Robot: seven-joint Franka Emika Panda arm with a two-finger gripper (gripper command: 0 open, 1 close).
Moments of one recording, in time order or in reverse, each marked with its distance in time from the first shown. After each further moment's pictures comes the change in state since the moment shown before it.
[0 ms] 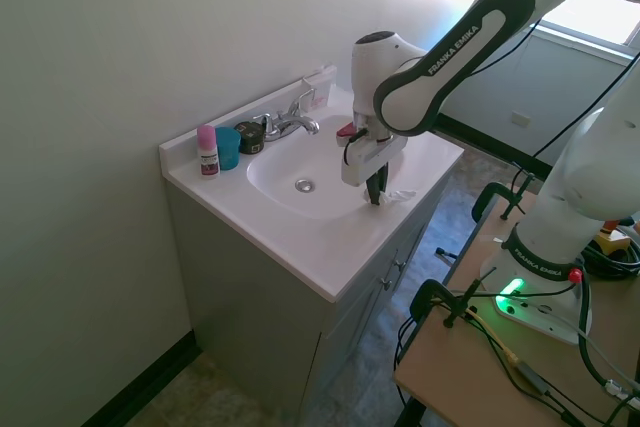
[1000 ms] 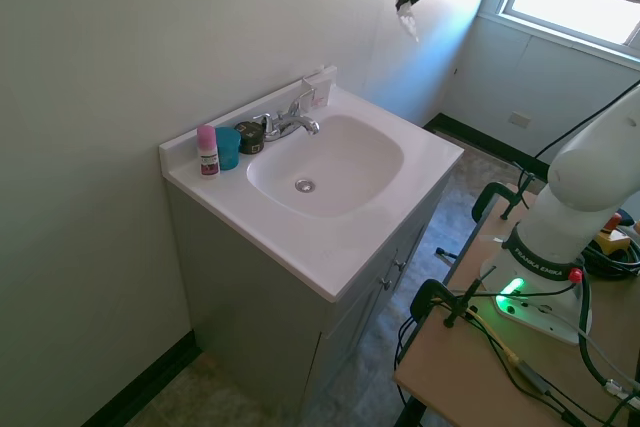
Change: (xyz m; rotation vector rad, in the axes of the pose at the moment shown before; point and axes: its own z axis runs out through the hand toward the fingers) arm 0.299 0.251 -0.251 0.688 0.206 0.724
